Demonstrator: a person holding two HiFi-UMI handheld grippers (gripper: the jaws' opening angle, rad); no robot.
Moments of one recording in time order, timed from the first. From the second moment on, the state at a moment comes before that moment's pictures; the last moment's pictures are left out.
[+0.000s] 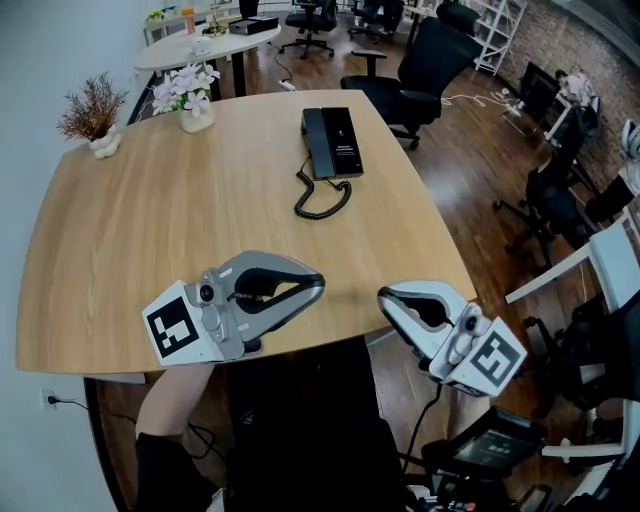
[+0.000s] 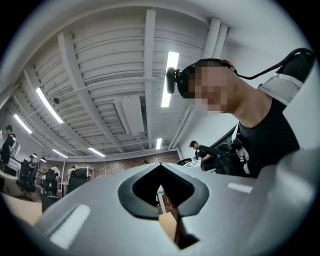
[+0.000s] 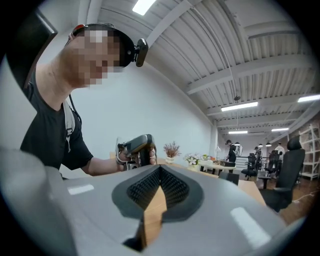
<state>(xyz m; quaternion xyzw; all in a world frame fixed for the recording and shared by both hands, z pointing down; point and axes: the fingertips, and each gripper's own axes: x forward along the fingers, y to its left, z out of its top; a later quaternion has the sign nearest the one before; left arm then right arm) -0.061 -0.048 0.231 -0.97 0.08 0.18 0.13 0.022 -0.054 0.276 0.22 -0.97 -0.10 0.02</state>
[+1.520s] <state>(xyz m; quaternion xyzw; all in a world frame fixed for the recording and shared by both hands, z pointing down) -0.173 -0.435 0.309 -0.84 0.52 0.13 0.06 0.094 -0.459 0.312 0.45 -0.89 0.04 -0.09</state>
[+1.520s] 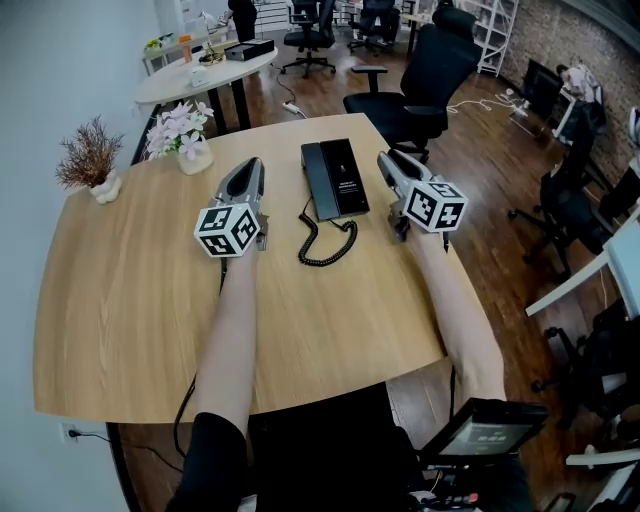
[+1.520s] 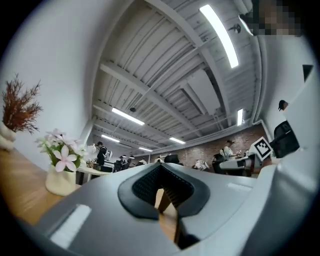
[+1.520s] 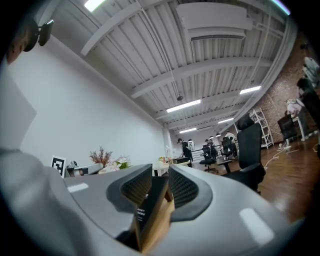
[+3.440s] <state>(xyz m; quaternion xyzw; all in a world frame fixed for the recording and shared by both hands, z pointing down) -0.090 -0.486 0.384 -0.87 0.31 0.09 -0.39 0.101 -0.470 0.326 0.39 -0.91 0.05 -0.14</state>
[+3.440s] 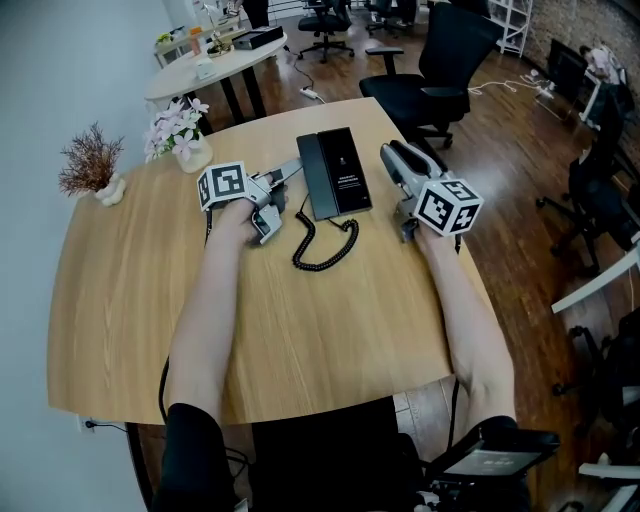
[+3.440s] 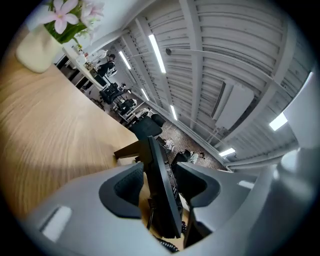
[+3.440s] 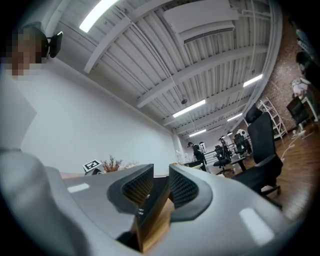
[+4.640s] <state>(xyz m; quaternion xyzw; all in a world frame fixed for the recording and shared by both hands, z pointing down) -0.055 -0.487 0.401 -0.87 0.27 0.00 -0.41 0.099 -0.470 0.327 0.38 -0.91 0.06 -0.14</state>
